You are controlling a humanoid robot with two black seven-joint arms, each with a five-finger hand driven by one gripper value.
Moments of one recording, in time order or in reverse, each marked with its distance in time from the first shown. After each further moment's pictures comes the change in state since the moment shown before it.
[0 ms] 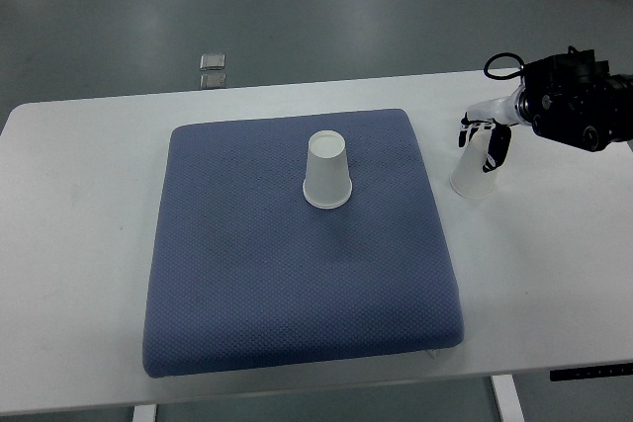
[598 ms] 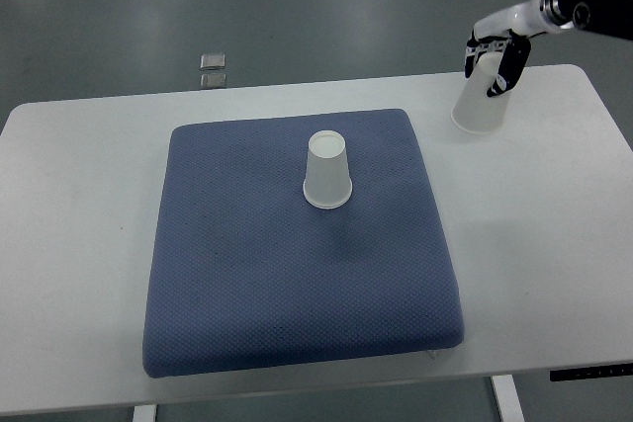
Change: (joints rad) left arm 0.000 0.000 0.000 0.001 0.000 0.000 0.000; right arm 0.513 -0.170 -0.011 0.291 -0.052 0.180 0.000
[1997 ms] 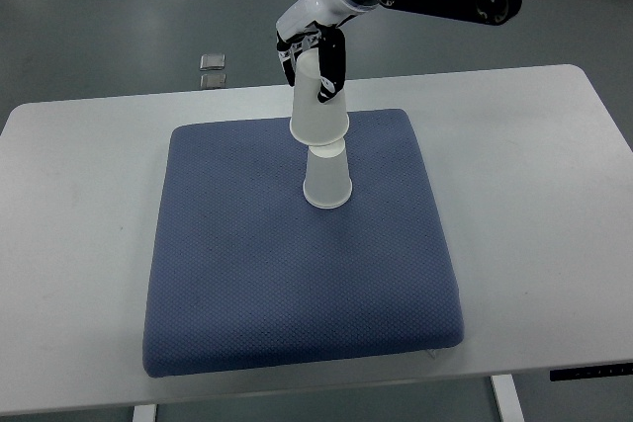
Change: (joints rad) left arm 0.003 0.000 0.000 0.002 -0.002 0.000 -0.001; right arm 0.139 0.421 0.088 -0.013 0.141 0.051 0.000
